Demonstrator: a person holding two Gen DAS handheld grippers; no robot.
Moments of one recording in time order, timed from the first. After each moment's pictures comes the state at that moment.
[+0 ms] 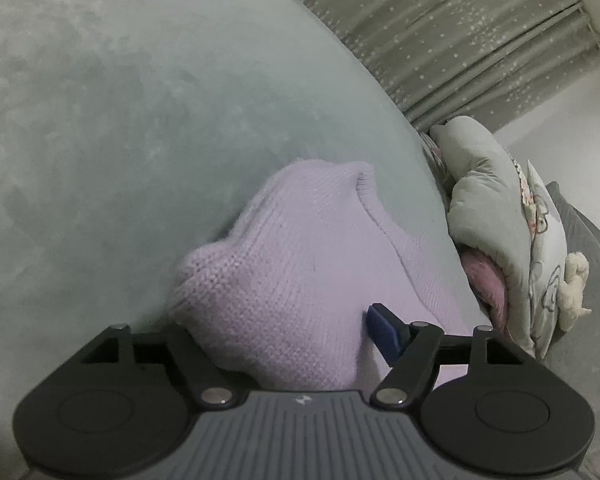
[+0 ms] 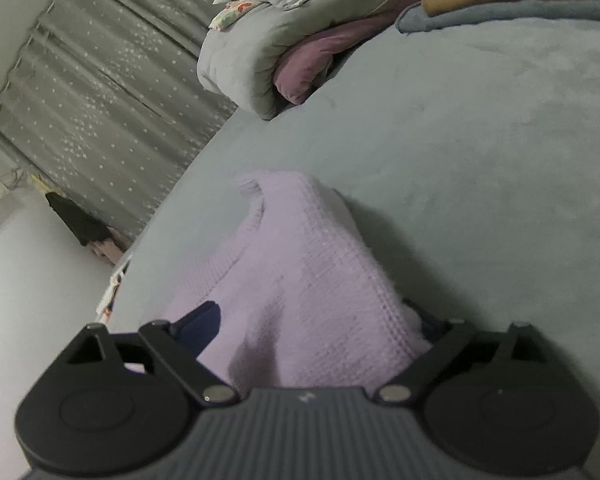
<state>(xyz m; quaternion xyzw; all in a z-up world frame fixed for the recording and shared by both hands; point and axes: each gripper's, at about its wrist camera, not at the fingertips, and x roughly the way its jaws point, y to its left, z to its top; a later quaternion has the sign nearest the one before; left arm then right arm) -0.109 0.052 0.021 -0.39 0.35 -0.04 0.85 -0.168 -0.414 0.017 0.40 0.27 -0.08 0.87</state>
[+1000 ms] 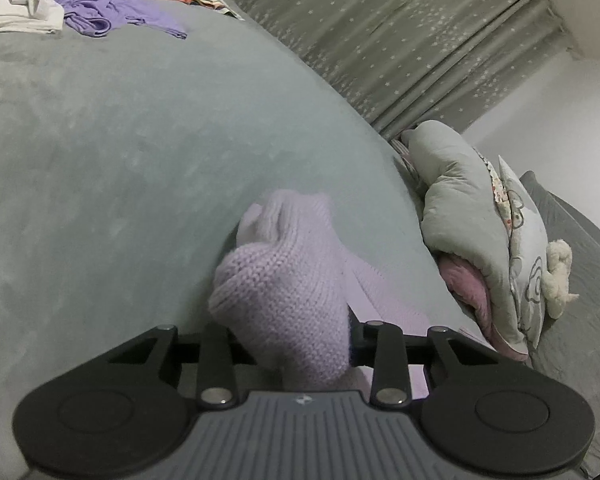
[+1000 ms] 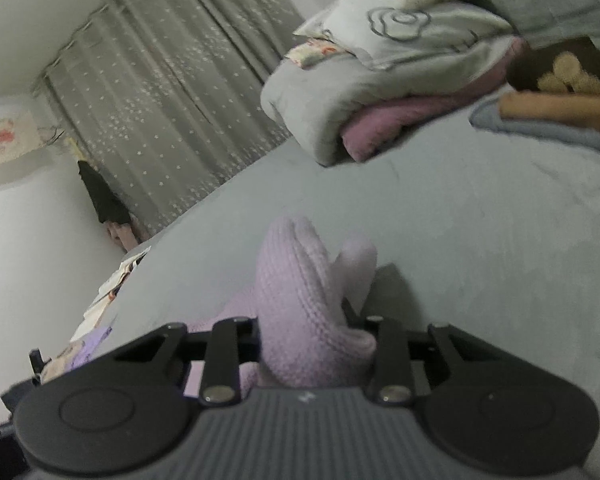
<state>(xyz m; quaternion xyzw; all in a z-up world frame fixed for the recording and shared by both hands) -0.102 0.061 0.059 -0.36 0.33 -0.07 0.87 -0.183 -0.393 0.078 0.29 0.22 -0.04 0.93</state>
